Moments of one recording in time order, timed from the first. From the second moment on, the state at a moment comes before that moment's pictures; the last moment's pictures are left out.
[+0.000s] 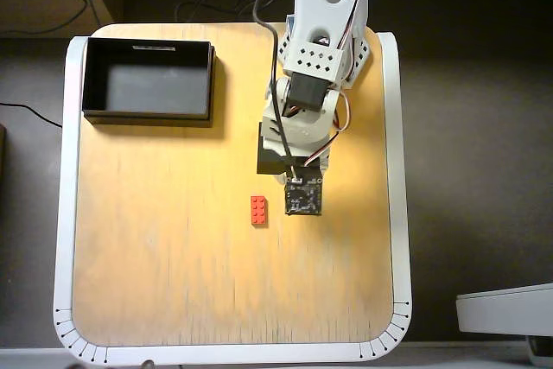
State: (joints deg) arm 18.5 128.0 132.0 68.1 193.5
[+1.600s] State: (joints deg) arm 30.4 92.9 119.9 45.1 200.4
